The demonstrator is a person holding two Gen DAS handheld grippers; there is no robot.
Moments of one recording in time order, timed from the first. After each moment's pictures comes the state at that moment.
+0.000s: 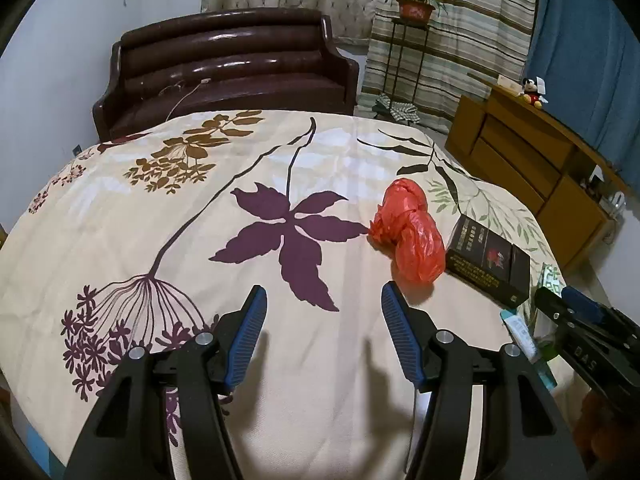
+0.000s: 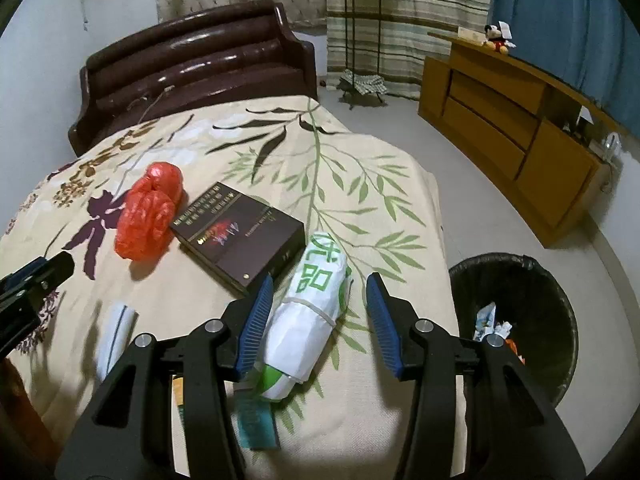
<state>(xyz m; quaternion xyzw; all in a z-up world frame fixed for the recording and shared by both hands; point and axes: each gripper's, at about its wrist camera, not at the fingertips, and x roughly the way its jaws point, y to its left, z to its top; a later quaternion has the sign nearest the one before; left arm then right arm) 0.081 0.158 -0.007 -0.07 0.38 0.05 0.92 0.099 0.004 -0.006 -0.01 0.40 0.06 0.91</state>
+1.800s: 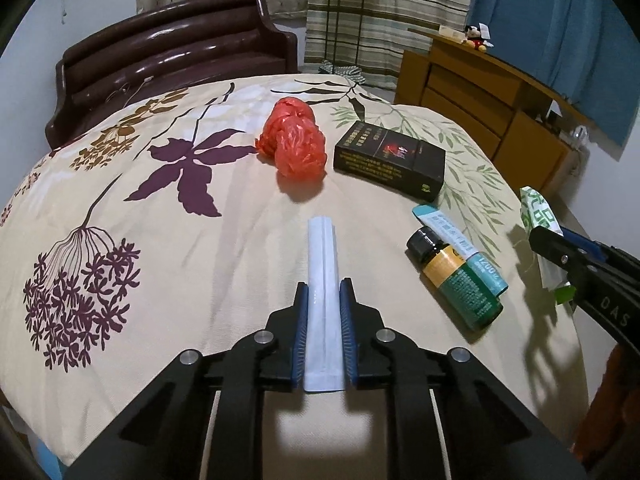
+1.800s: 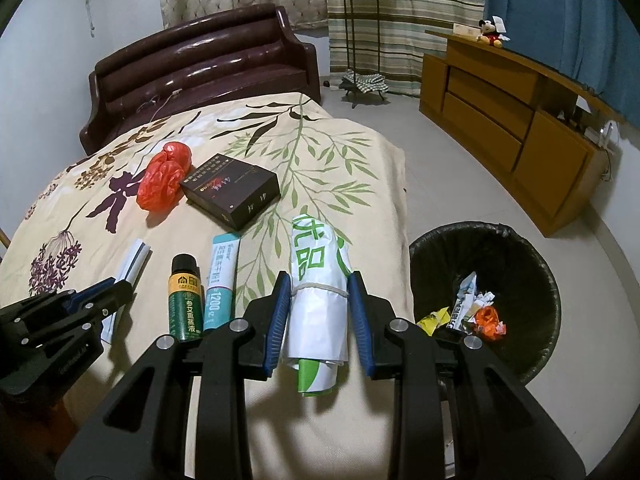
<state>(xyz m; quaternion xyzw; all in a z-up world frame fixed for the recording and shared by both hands) 0.044 0.087 -0.032 -0.02 0.43 -0.04 0.90 0.038 -0.038 0.000 0.00 0.40 0.08 0.91</state>
